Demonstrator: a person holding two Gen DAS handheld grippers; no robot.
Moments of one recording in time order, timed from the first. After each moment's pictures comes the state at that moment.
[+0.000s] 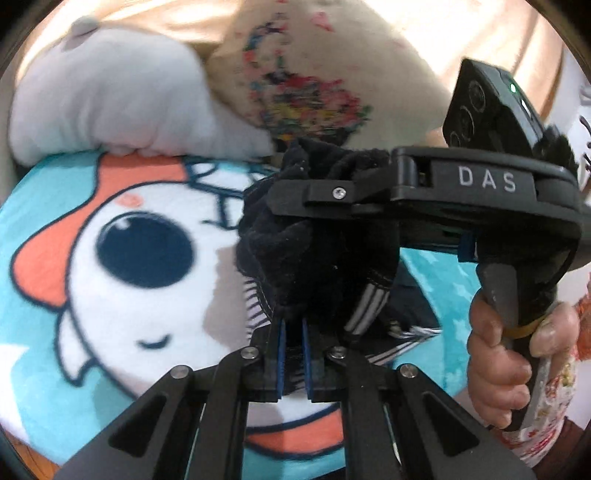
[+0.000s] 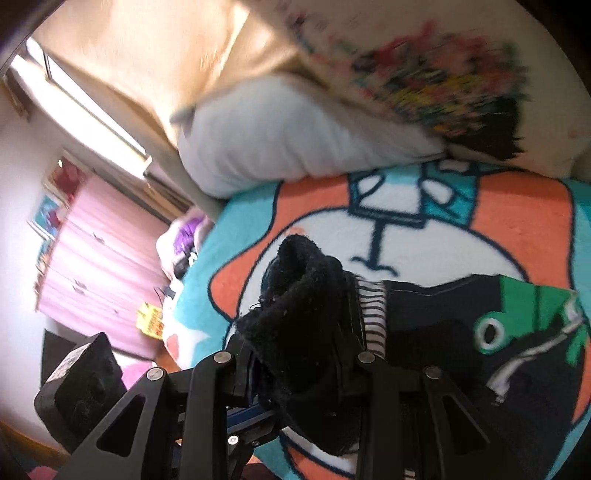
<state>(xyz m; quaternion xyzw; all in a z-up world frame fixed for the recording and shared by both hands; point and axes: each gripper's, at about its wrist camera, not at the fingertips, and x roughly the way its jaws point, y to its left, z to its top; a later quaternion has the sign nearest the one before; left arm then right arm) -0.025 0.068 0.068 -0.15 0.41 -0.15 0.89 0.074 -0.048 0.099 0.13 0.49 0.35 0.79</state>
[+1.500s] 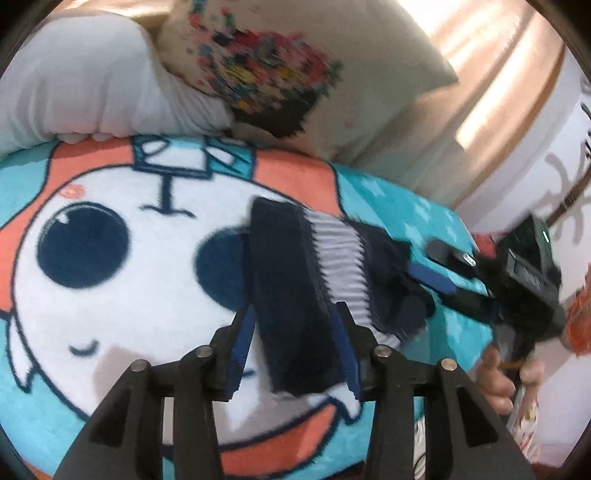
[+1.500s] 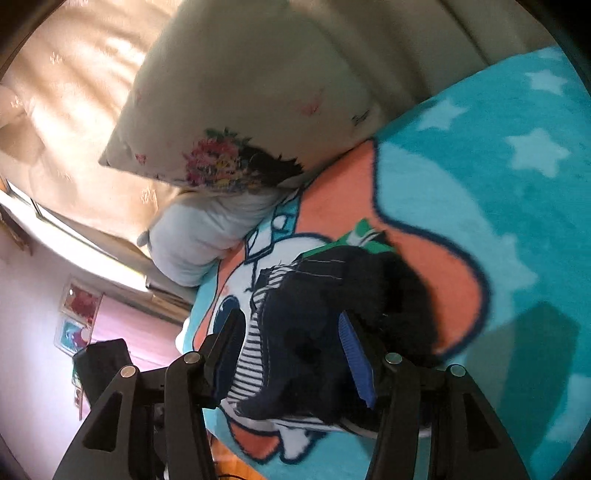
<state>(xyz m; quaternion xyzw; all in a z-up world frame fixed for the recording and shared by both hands) 0.010 0.024 0.058 -0.15 0.45 -0.17 0.86 0.034 -0.251 0.051 0.34 0.42 0.26 0.80</state>
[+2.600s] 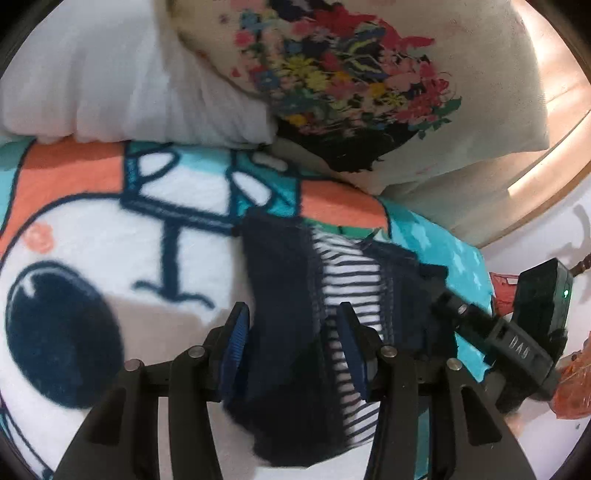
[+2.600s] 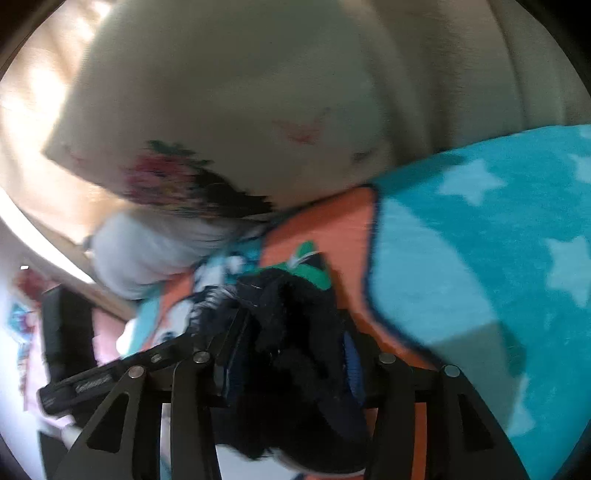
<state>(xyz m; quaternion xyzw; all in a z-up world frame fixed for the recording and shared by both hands) 0.111 0.043 0.041 -0.21 0.49 -0.14 0.83 0.122 -0.210 0.047 0.23 0.43 0.20 0.85</state>
